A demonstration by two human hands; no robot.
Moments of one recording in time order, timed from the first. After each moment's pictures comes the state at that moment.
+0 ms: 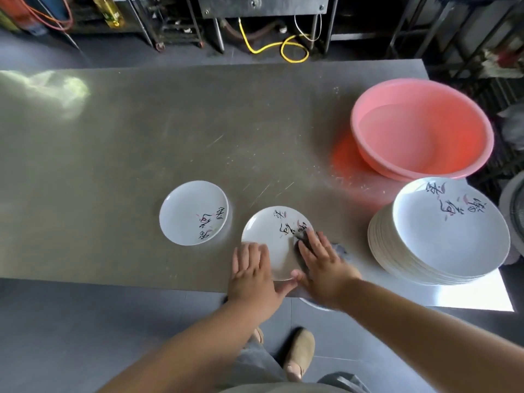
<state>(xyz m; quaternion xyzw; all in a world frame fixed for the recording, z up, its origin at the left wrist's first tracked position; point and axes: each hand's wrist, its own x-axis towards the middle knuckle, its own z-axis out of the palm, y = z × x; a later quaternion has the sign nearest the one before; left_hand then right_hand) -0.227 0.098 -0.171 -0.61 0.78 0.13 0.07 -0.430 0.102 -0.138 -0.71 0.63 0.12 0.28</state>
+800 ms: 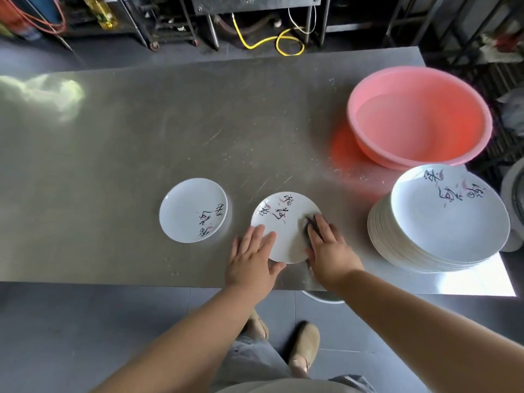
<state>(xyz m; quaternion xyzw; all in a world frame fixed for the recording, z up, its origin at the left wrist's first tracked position) -0.211 0.076 -0.180 -0.58 0.80 0.14 0.05 -0.432 0.093 -0.158 -0.67 0.70 -0.01 0.24</state>
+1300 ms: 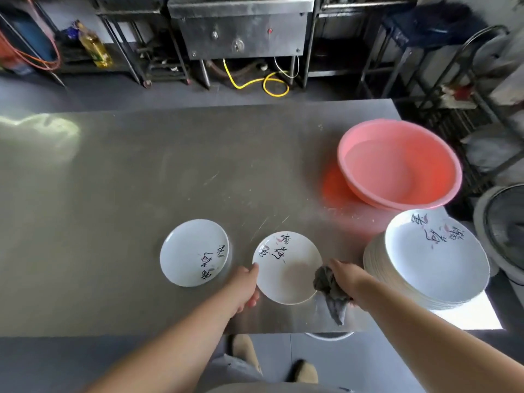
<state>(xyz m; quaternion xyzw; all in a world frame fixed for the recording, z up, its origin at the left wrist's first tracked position) -0.209 0.005 -0.103 -0.72 0.36 0.59 0.02 -0.458 0.054 -0.092 -0.24 0.82 -0.09 0.52</state>
